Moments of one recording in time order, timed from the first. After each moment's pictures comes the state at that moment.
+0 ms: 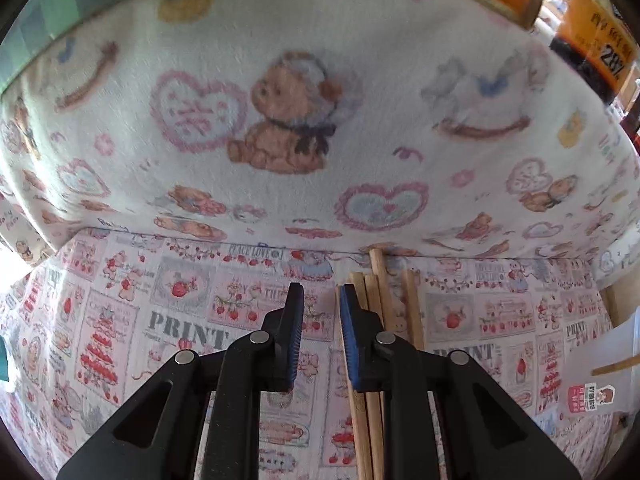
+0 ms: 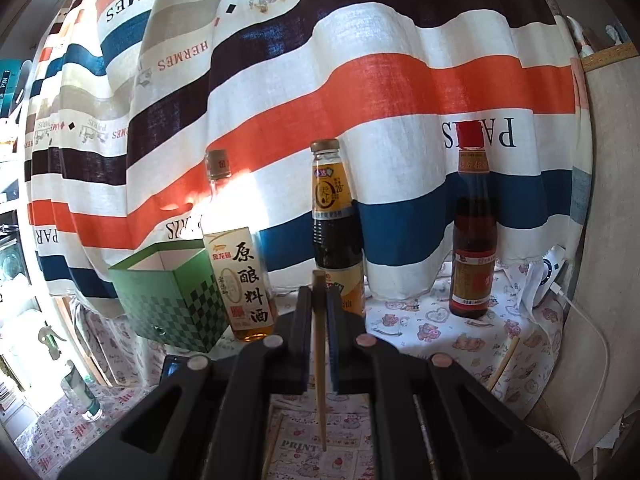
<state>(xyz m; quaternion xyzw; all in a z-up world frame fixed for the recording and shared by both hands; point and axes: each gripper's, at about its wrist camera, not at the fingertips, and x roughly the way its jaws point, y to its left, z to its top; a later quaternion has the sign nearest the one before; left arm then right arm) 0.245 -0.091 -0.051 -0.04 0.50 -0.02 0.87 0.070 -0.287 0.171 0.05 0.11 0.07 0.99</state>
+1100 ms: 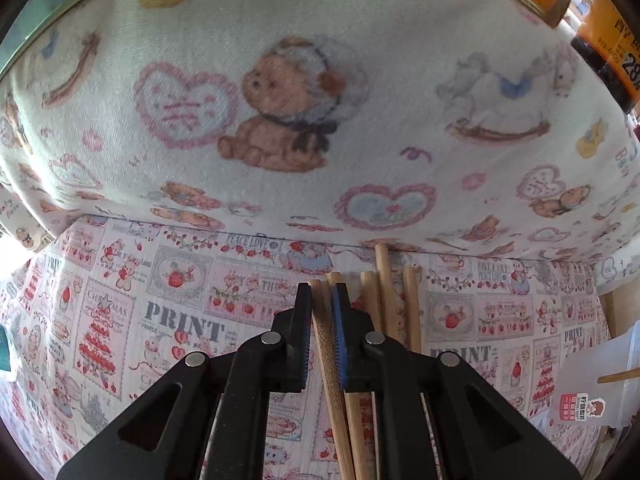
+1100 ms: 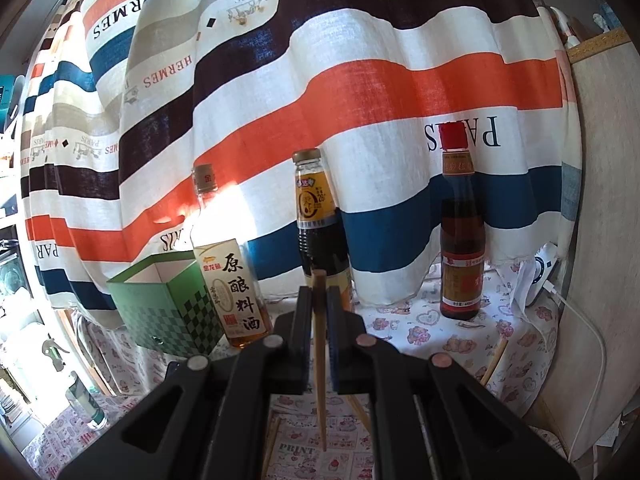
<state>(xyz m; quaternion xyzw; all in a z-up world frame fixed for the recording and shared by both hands) 0.250 -0.061 -0.055 -0.05 0.53 -0.01 0.85 0.071 -0.305 0.175 0.07 0.11 0.06 0.99</state>
